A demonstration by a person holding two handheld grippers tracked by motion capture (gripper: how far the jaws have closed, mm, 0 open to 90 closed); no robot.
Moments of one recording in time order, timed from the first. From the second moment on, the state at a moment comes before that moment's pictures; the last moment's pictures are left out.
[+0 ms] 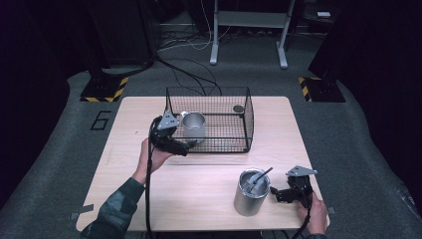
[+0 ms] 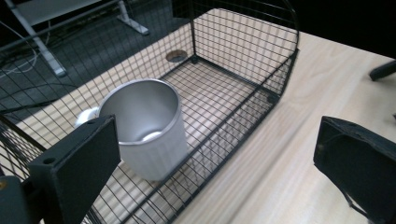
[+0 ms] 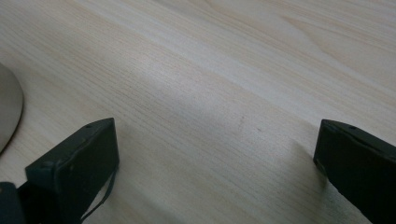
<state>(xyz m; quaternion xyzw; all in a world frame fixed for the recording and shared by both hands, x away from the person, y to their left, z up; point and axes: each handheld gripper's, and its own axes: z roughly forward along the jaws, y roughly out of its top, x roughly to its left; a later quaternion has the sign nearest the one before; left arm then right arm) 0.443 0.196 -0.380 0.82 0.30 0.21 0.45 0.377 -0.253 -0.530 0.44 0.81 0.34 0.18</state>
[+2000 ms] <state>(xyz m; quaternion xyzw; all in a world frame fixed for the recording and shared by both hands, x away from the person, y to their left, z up) 0.379 0.289 -0.531 0.82 0.43 0.19 0.34 0.329 -0.256 -0.502 0.46 0.78 0.39 0.17</state>
